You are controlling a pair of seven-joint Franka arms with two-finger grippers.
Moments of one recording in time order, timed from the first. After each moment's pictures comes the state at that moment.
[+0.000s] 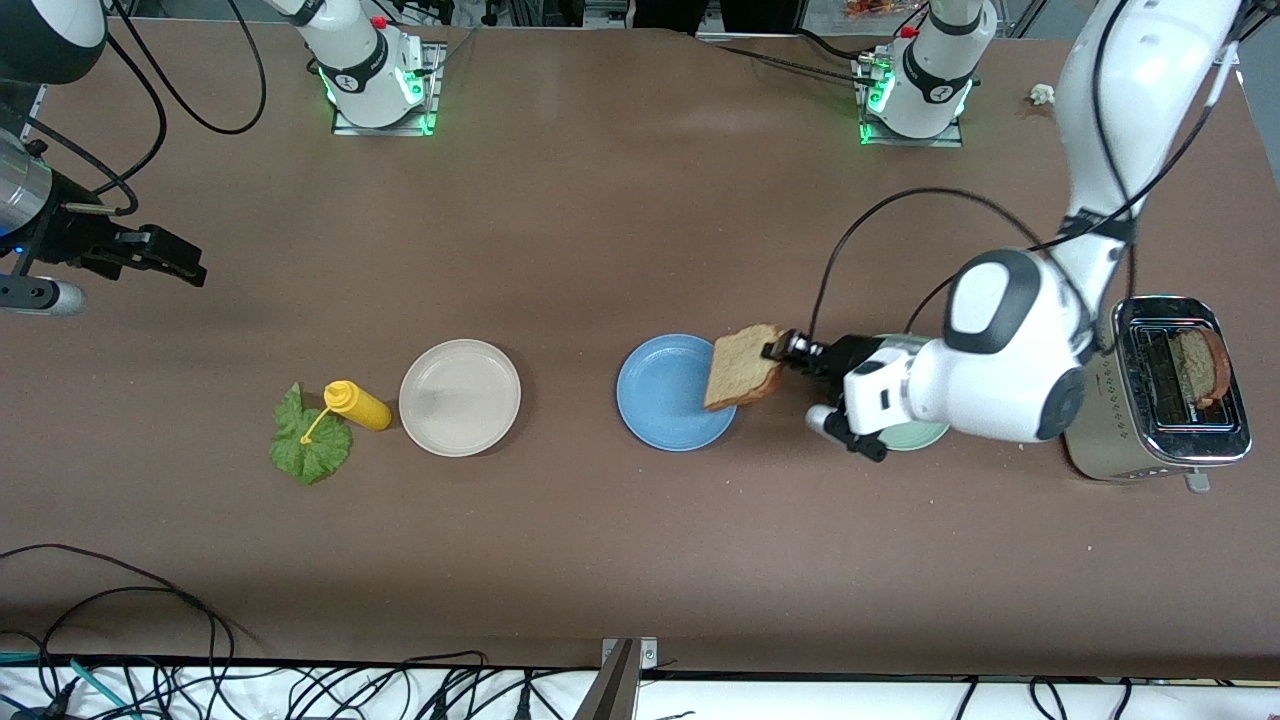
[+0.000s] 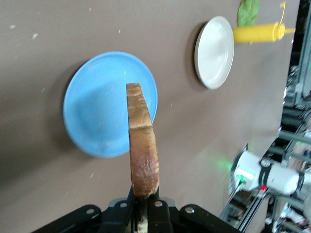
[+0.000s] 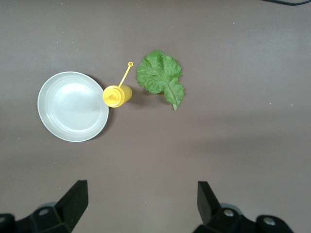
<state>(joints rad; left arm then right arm) 0.13 0.72 -0.56 -1.37 -0.43 1.81 0.12 0.12 0.09 -0.09 -1.56 0.00 1.61 0.10</state>
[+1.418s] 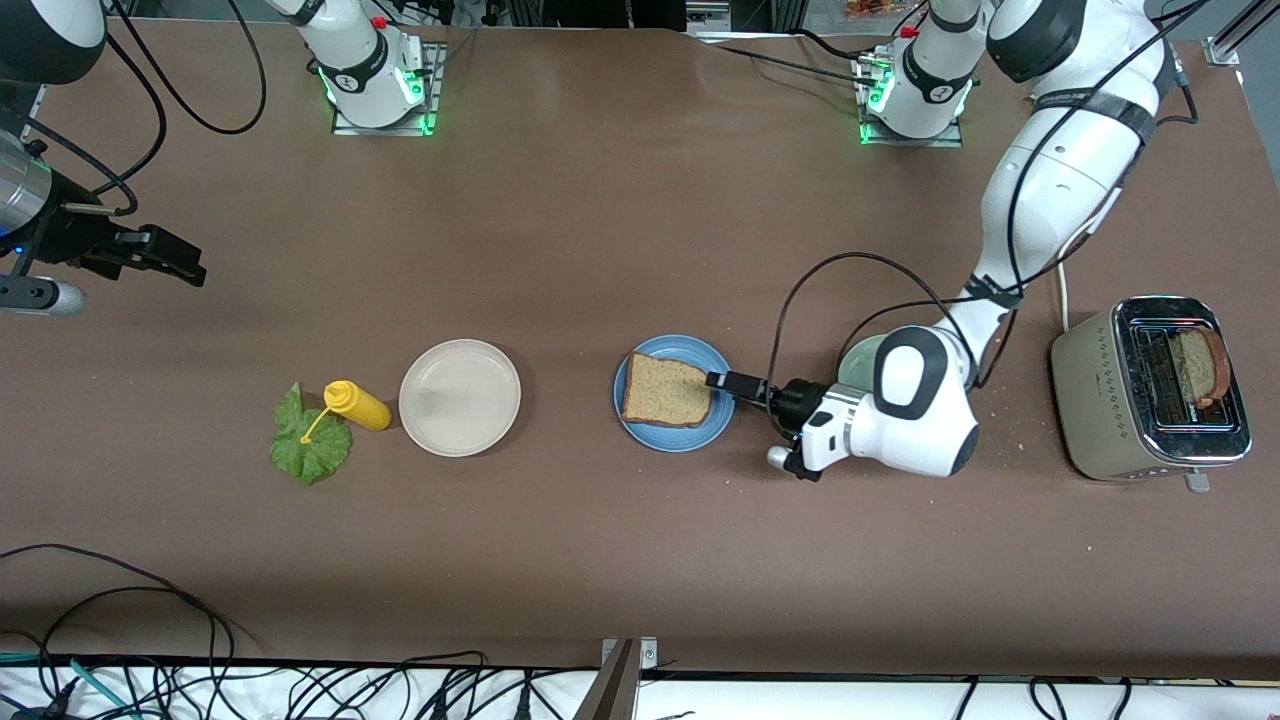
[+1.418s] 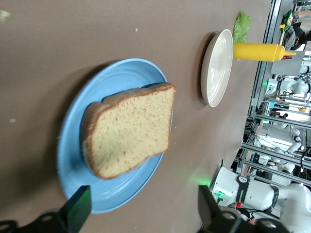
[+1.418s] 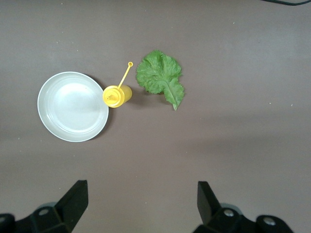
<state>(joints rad) 0.09 0.97 -0.51 -1.36 -0.63 1.96 0.31 0.12 0.09 -0.09 -1.56 0.00 1.61 0.10</state>
